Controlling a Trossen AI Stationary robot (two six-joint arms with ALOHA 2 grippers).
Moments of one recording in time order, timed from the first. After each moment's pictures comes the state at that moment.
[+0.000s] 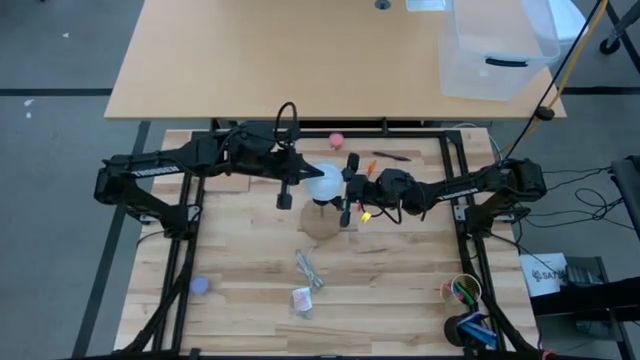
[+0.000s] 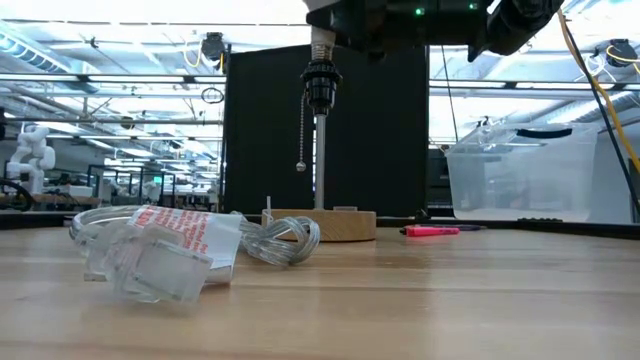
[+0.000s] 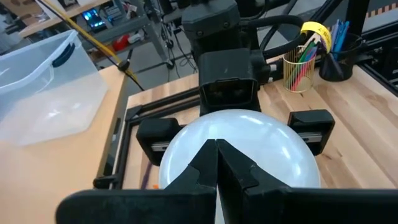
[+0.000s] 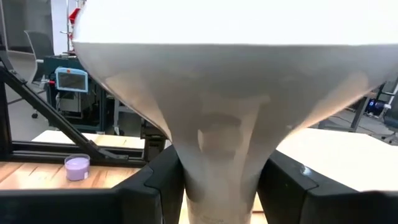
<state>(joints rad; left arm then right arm) 0.13 1.40 1.49 -0.50 0.10 0.40 -0.04 1.54 0.83 0.84 0.09 -0.14</state>
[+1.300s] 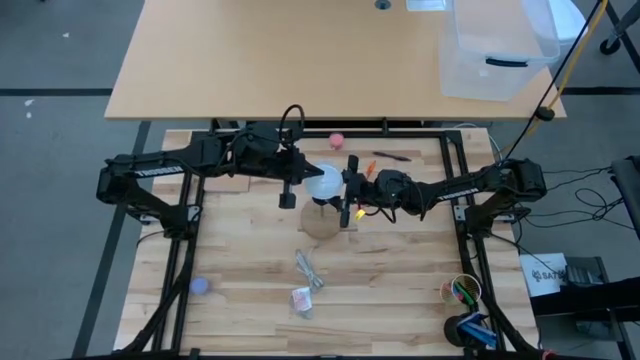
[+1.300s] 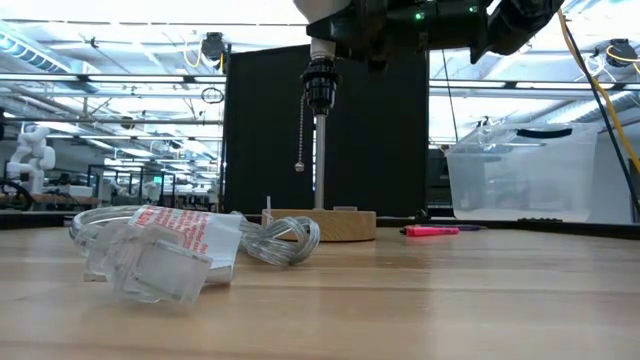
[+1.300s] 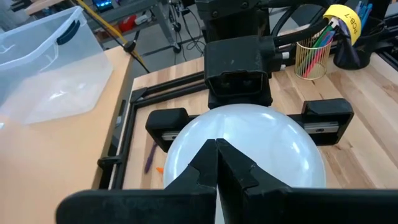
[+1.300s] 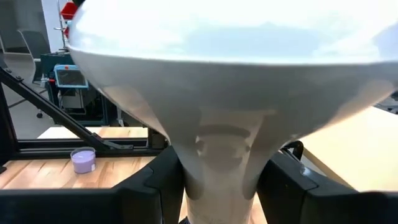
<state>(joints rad) 0.14 1.45 1.49 -0.54 0.05 0.37 -0.04 1.54 0.83 0.78 0.11 -0.05</state>
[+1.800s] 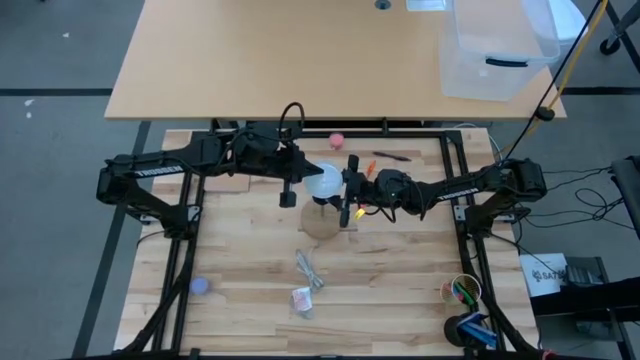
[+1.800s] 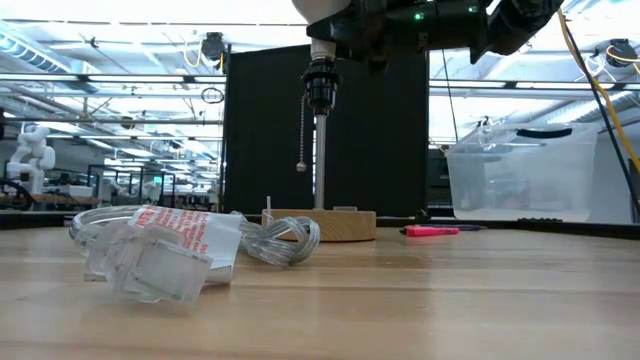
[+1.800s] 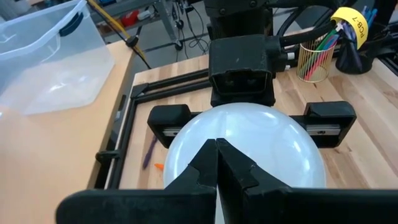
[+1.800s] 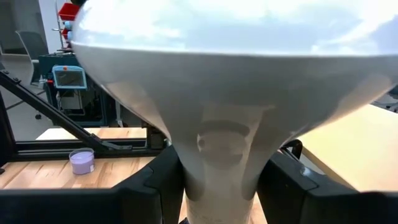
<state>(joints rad) 0.16 1.45 1.49 -0.55 0.04 0.33 -0.04 1.54 0.83 0.78 0.11 -0.05</state>
